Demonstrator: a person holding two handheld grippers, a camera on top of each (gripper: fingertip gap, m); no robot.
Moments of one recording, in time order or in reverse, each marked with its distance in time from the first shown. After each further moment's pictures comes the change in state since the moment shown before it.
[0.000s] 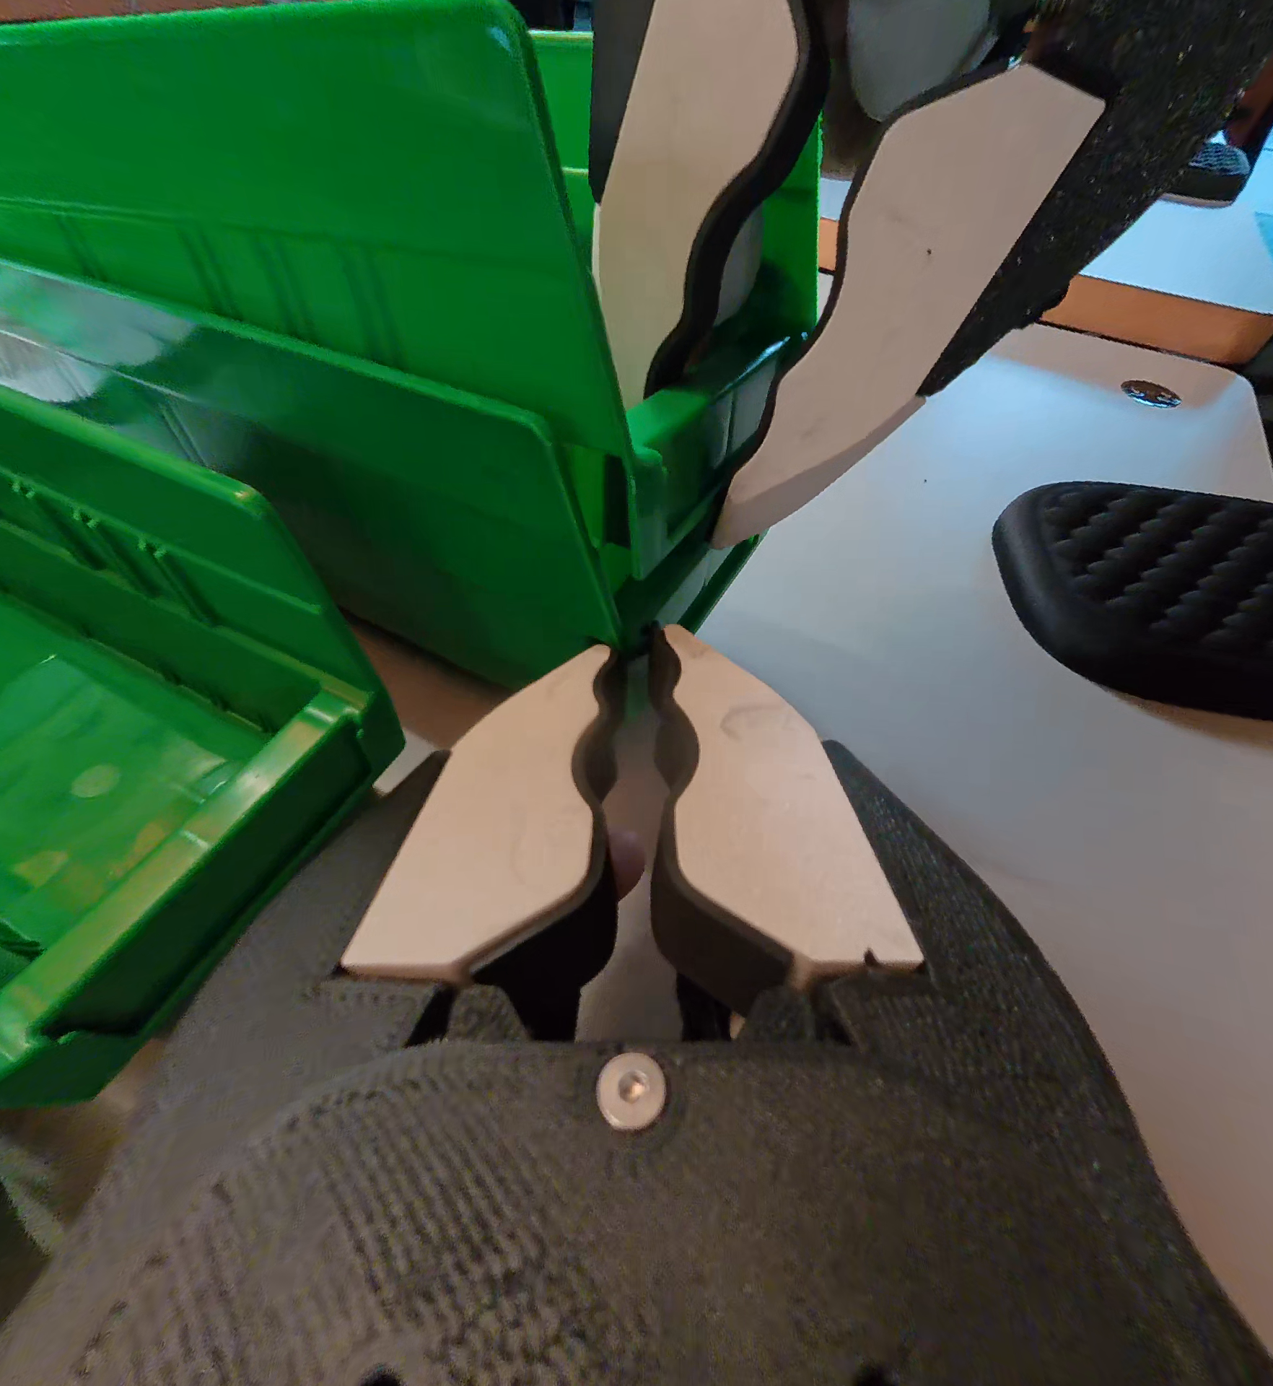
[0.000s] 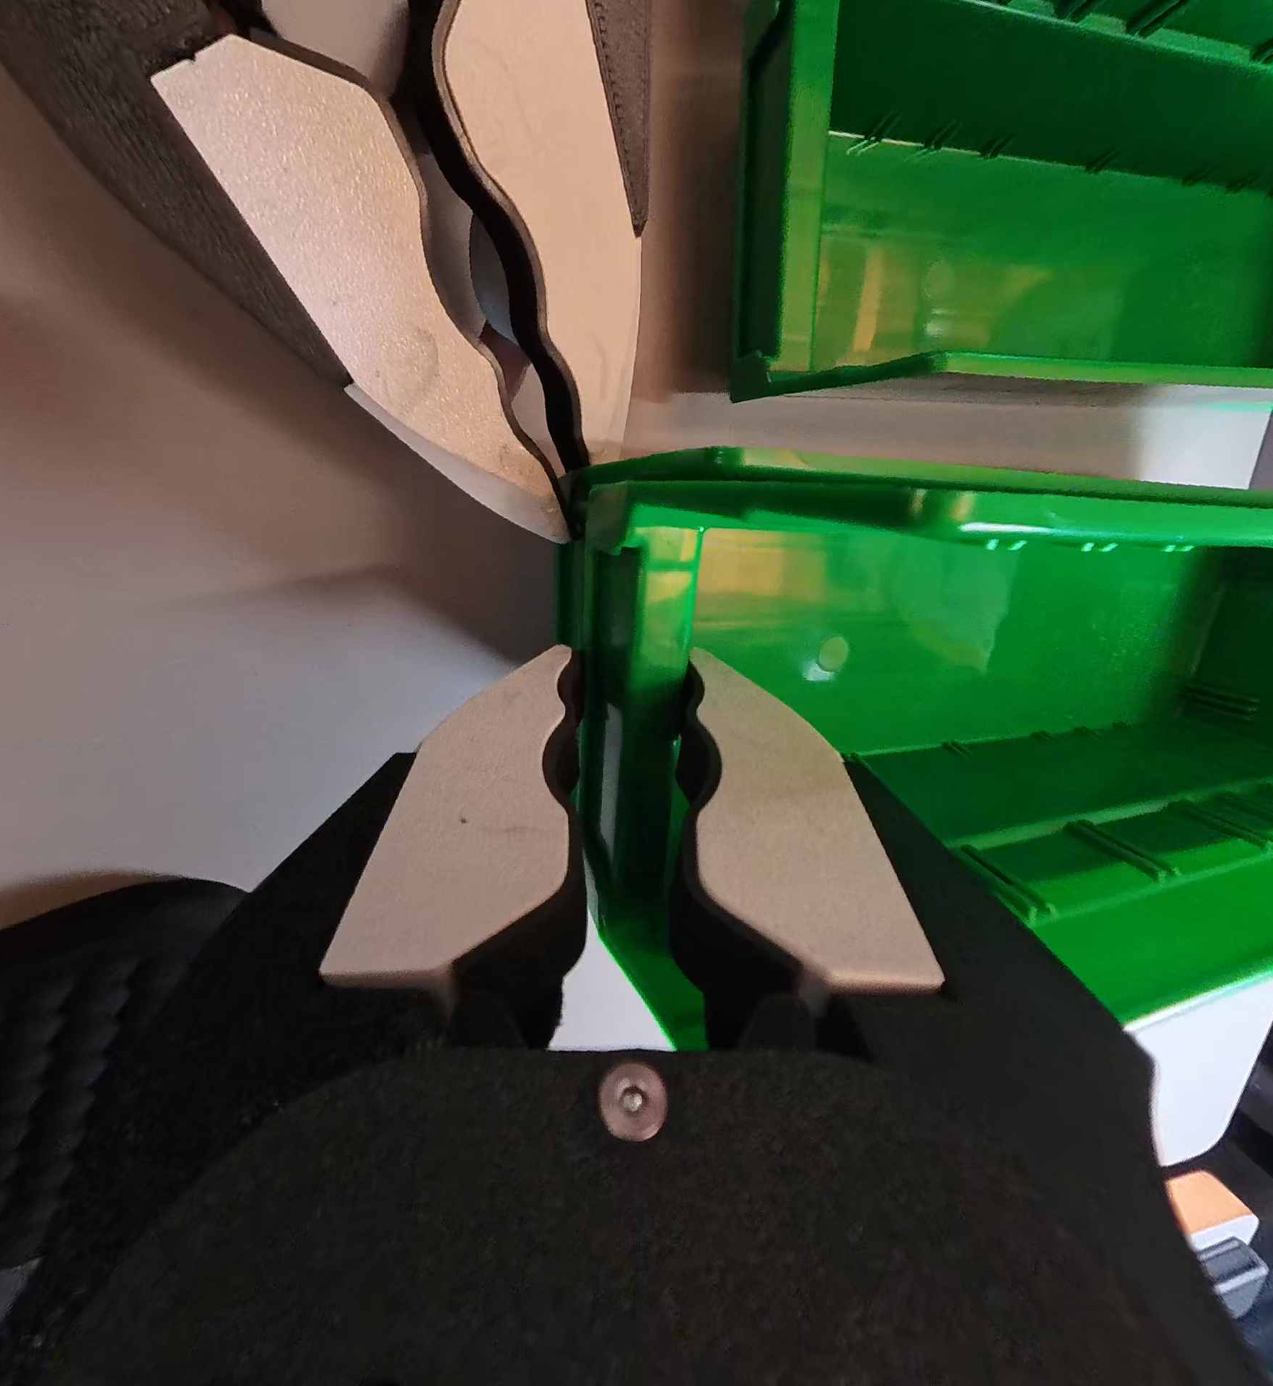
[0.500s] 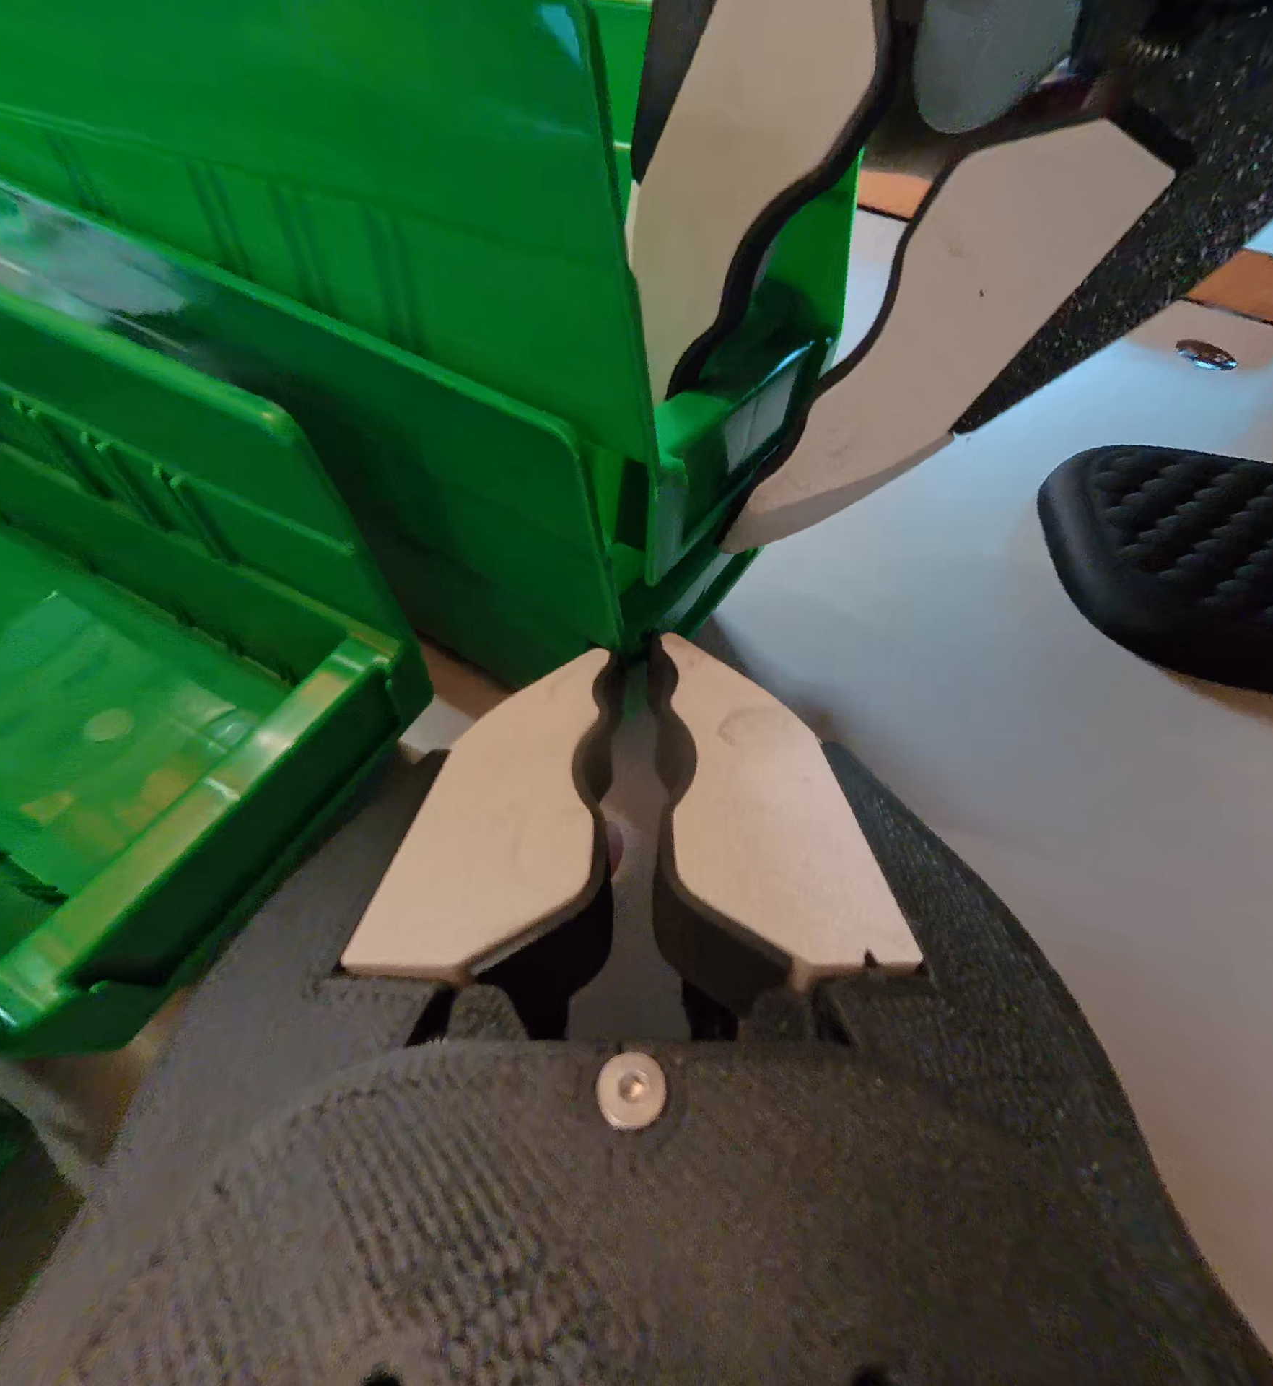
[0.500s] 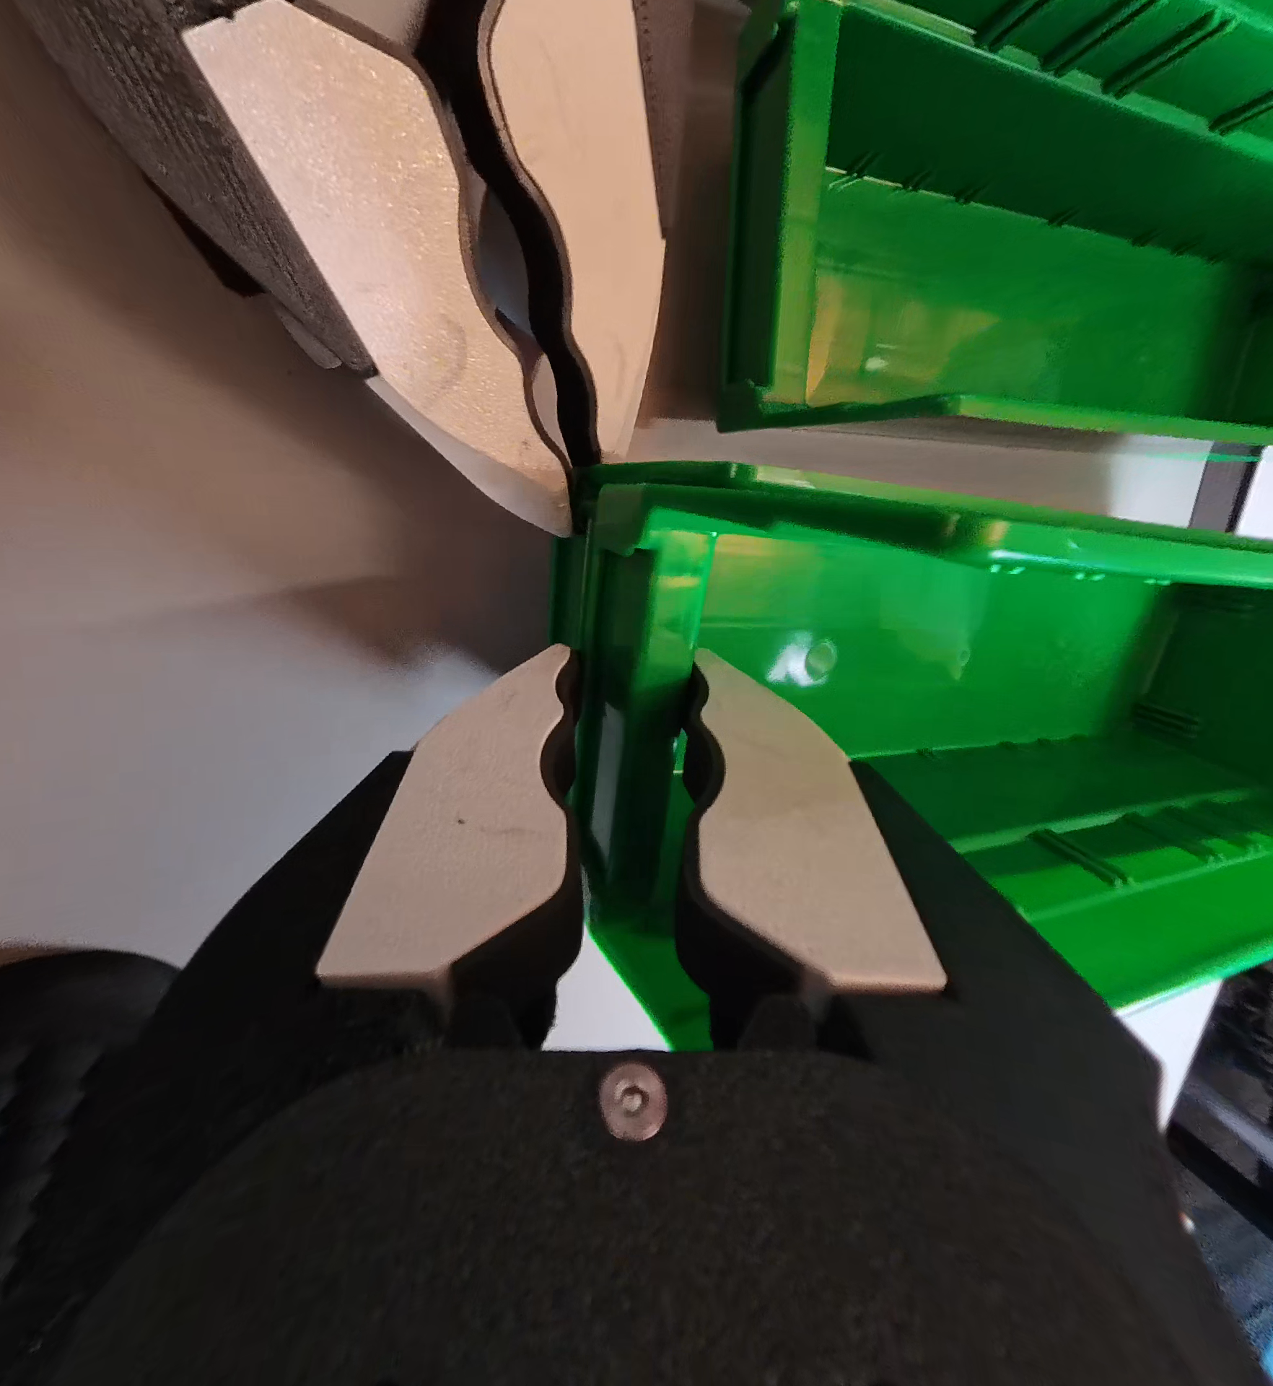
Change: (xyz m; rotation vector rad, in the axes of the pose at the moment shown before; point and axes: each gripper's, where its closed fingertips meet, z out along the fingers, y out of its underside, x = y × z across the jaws) left arm -0.011 0.014 0.001 -0.066 -0.018 -0.028; right arm 0.003 -0.004 0.017 0.024 0.074 -0.051
